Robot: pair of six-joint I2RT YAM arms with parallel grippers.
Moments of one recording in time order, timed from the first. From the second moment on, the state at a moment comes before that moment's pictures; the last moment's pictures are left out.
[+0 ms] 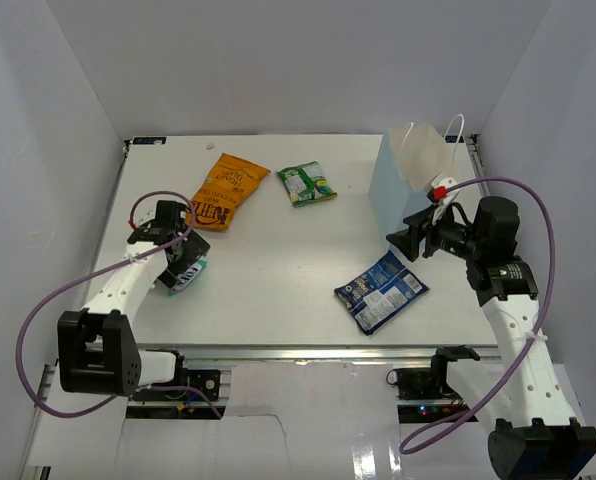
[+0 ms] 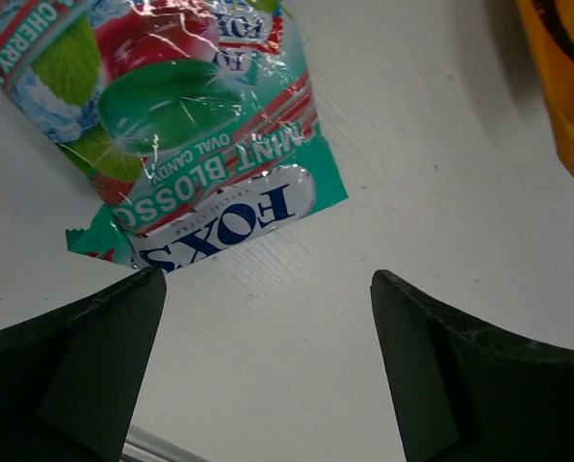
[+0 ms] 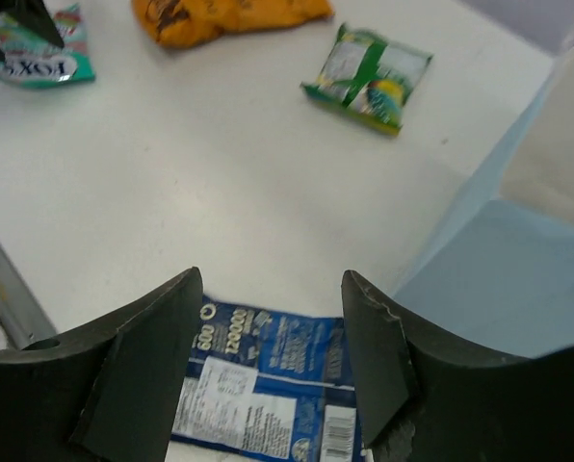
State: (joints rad) left arm -0.11 1.25 0.85 -0.69 -0.21 -0.87; right arm 0.06 0.81 0.92 -0.42 -0.74 -0.24
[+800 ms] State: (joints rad) left arm 0.13 1.44 0.93 -0.78 -0.31 -0.81; right arm 0.06 0.78 0.79 -0.46 -0.91 -0.29
